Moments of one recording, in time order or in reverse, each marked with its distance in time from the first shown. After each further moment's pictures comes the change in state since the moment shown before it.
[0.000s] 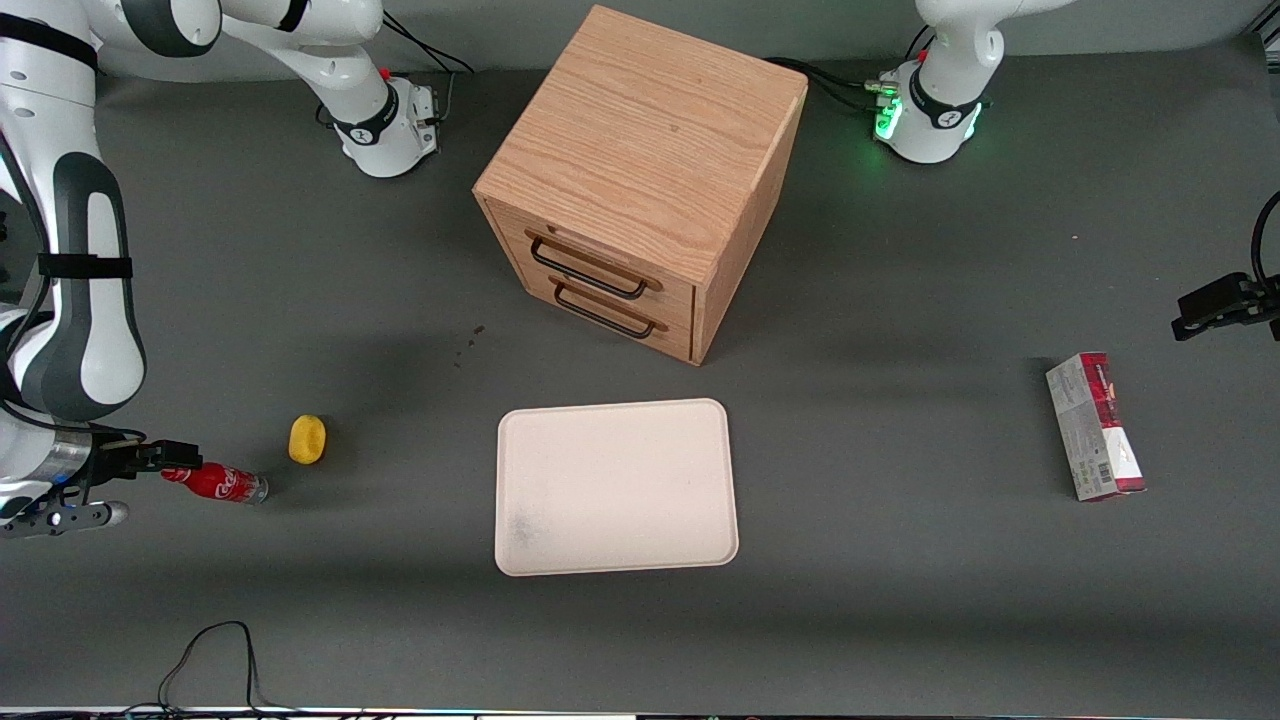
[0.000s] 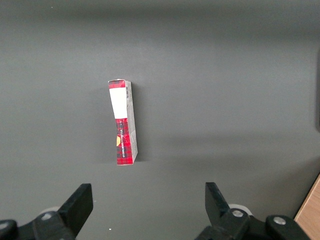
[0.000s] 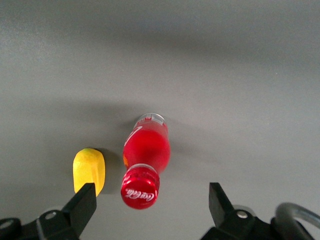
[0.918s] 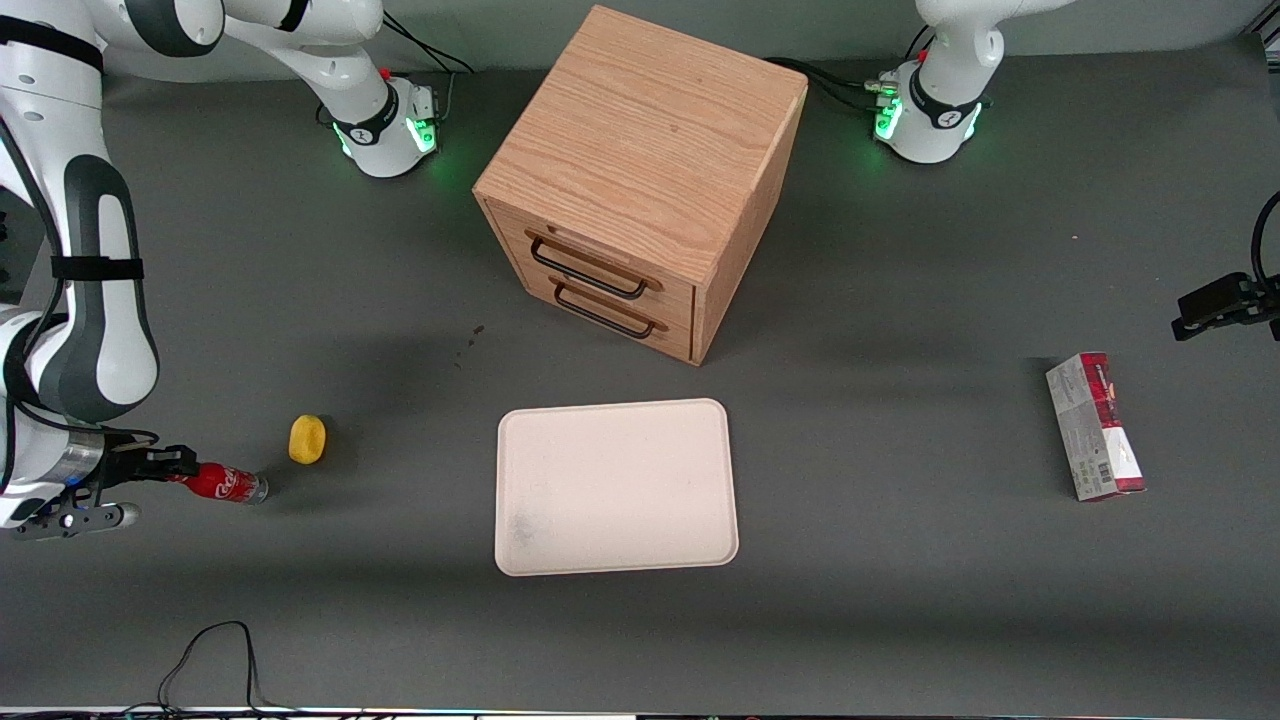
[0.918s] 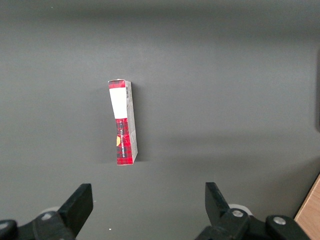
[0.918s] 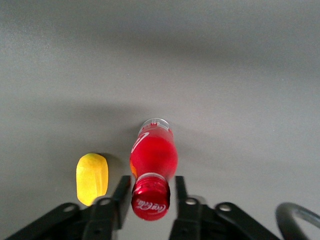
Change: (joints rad) arm 0.012 0.001 0.002 -0.013 0.002 0.021 0.001
